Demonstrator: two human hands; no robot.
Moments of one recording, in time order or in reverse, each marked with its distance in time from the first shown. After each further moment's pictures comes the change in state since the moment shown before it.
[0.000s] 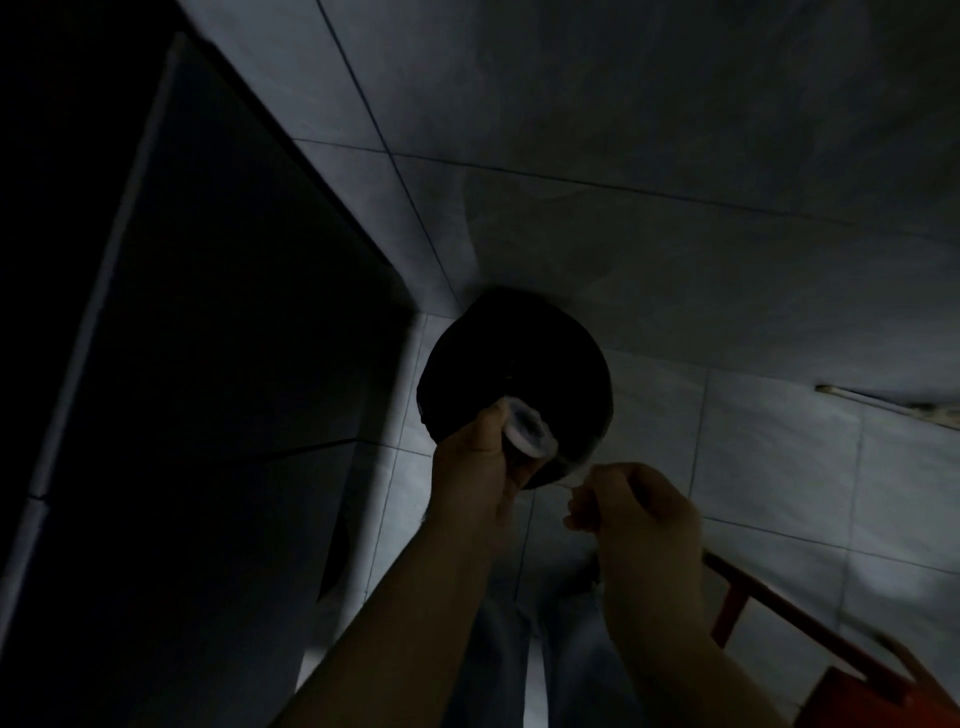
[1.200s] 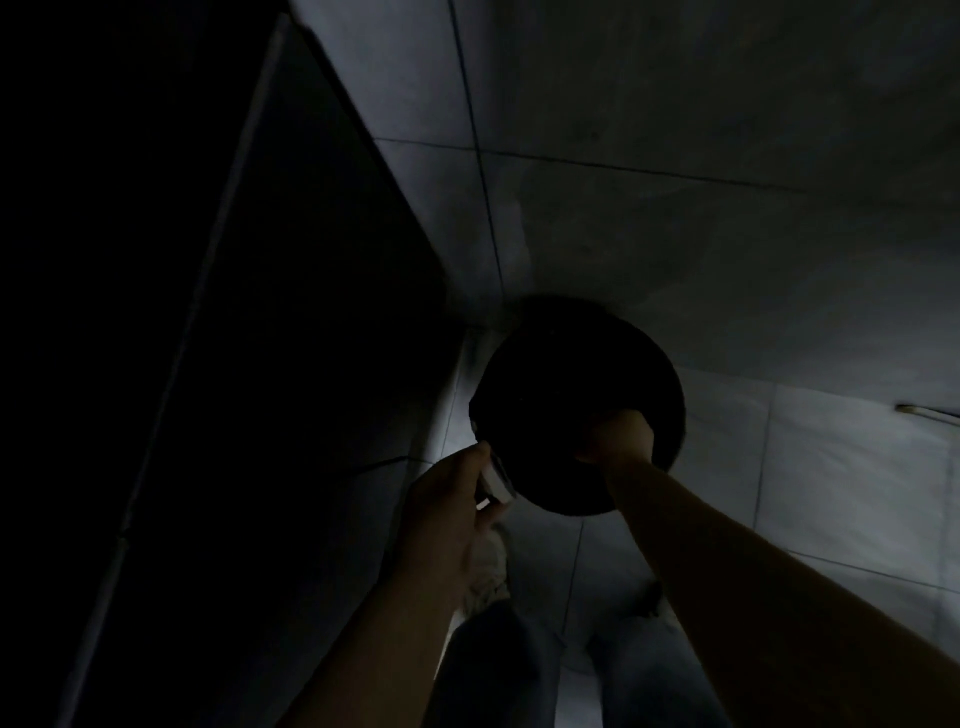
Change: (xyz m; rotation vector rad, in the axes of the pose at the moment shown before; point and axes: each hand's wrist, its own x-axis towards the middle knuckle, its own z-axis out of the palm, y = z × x) left_hand 0.033 0.031 -0.097 0.179 0.039 0.090; right_hand 0.163 0.075 0.100 -0.680 -0.253 -0.037
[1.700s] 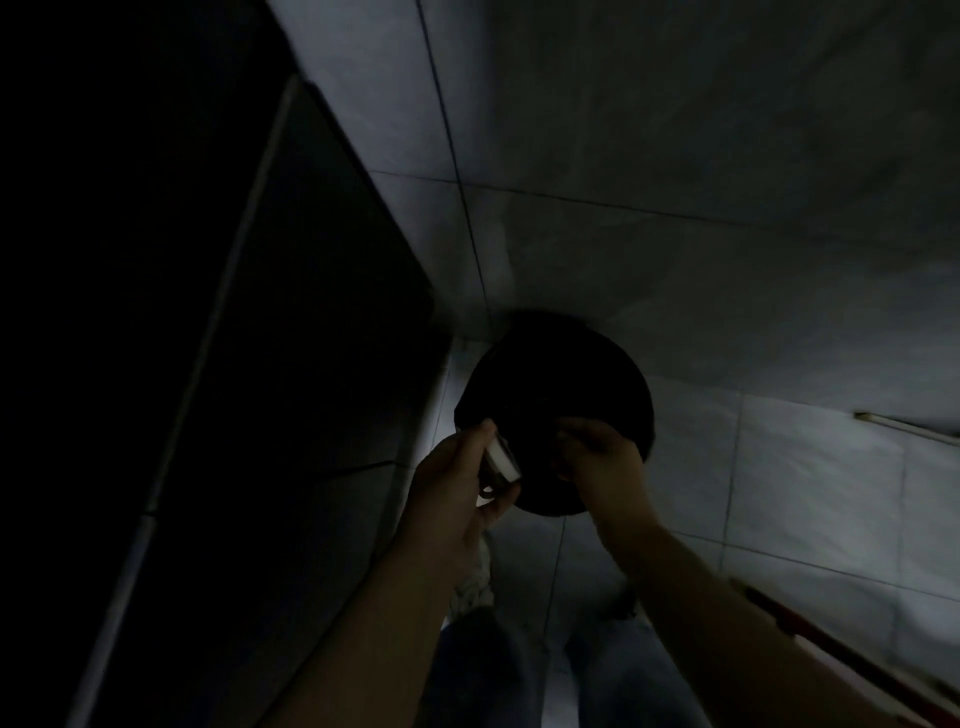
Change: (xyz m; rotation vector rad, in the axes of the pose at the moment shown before) left_hand -0.015 0.014 0.024 -0.018 -0.082 -0.066; right_hand -0.091 -0.027 -0.027 0.405 0.058 -0.104
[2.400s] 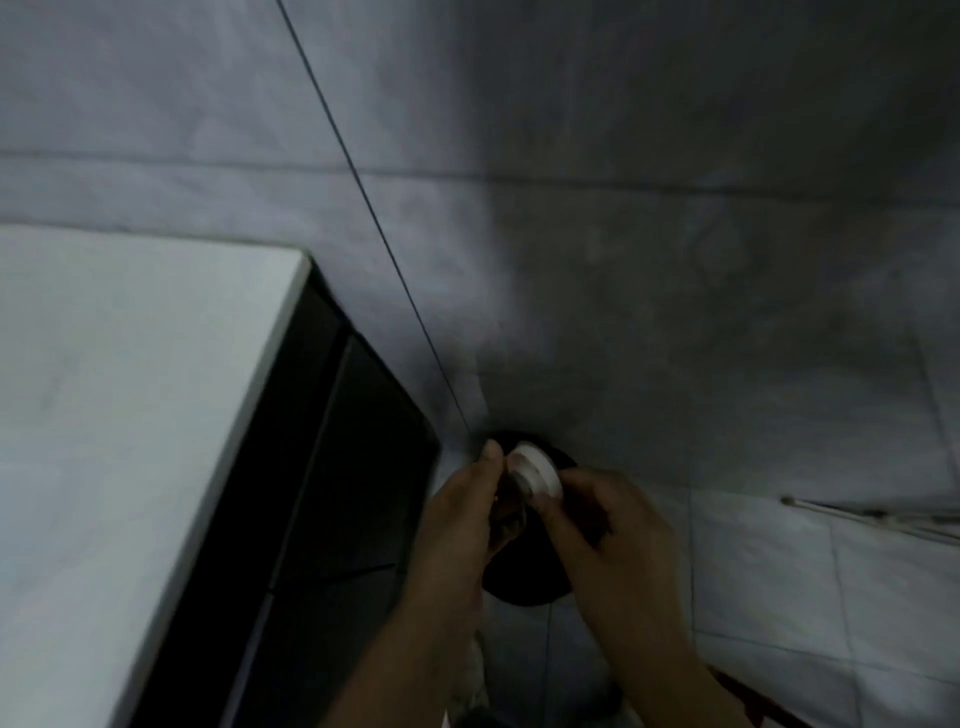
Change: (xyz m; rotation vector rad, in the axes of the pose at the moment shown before) left_hand -0.161 0.101 0.086 0.127 -0.192 0.285; right_hand -0.147 -0.163 -0.086 -0.128 0.188 -0.566
